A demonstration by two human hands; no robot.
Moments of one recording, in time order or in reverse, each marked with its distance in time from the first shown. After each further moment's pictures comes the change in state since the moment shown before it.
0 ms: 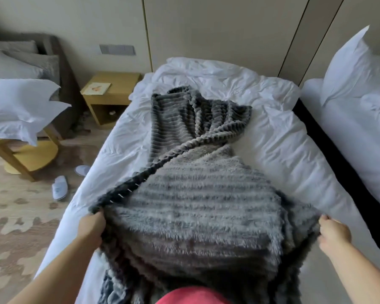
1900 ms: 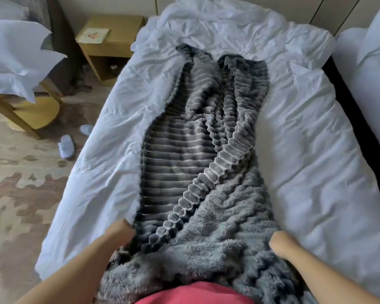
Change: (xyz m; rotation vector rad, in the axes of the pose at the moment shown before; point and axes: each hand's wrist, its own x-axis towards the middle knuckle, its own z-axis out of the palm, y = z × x) left_hand -0.020 -0.080 0.027 1.095 -0.564 0.119; right_hand -0.027 0.123 0.079 -1.285 -0.486 -0.091
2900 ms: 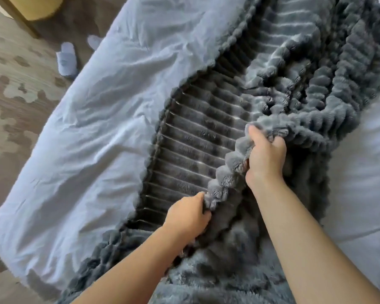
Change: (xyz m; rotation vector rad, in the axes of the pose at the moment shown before) left_hand 0.126 0.146 0.006 -0.308 0.084 0.328; right_hand 0.059 -0.383 -0.052 1.279 0.089 -0.399
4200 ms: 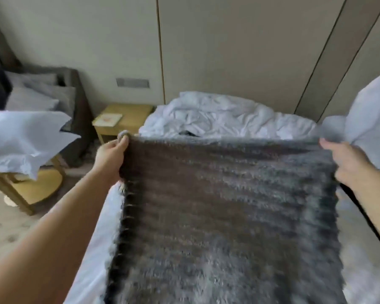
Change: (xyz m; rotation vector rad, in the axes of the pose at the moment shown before) left_hand -0.063 0.182 -0.355 -1.029 0.556 0.363; right_hand 0.006 -0.329 -0.299 0.003 0.146 -0.293
